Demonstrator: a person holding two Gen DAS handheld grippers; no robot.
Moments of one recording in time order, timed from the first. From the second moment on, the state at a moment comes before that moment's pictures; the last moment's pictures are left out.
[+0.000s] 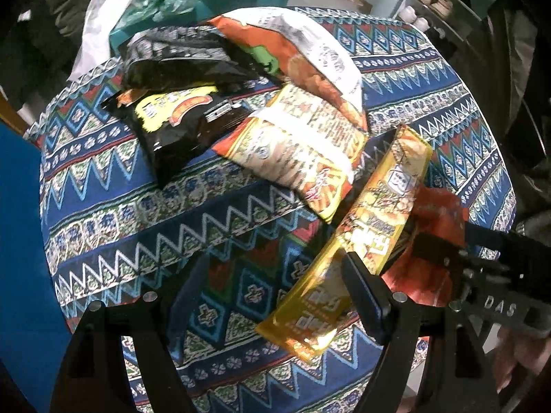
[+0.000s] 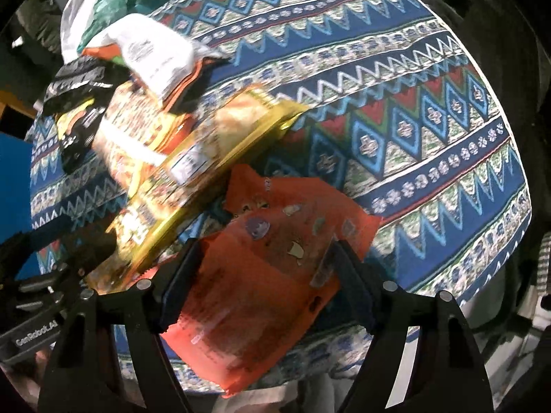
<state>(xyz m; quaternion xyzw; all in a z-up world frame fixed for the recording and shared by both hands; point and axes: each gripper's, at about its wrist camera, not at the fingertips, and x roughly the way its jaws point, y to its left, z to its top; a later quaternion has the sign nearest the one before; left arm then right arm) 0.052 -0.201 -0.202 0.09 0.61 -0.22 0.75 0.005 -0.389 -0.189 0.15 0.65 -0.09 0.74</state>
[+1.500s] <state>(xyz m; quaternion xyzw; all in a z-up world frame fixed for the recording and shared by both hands) 0.030 -0.251 -0.220 0.07 0.62 -0.25 0.74 0.051 -0.492 -0.193 0.21 0.62 -0.15 0.74</state>
